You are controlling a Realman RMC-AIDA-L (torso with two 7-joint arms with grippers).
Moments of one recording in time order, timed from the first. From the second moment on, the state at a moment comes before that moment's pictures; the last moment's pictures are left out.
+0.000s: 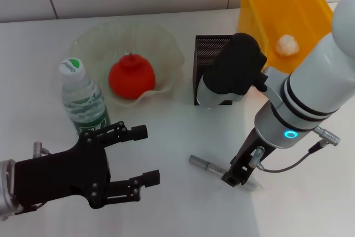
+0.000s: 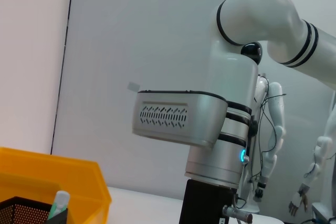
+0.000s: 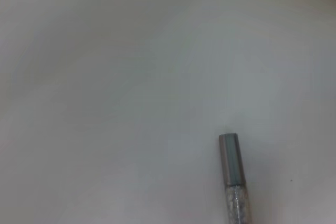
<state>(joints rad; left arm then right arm) -0.36 -2.05 1.14 0.53 1.50 1.75 -1.03 0.57 2.09 -1.78 -1.42 -2.58 -1.55 2.81</state>
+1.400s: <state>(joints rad) -0.35 -2.05 1.14 0.53 1.50 1.75 -1.03 0.62 2.09 -1.86 -1.36 -2.58 -1.54 2.83</state>
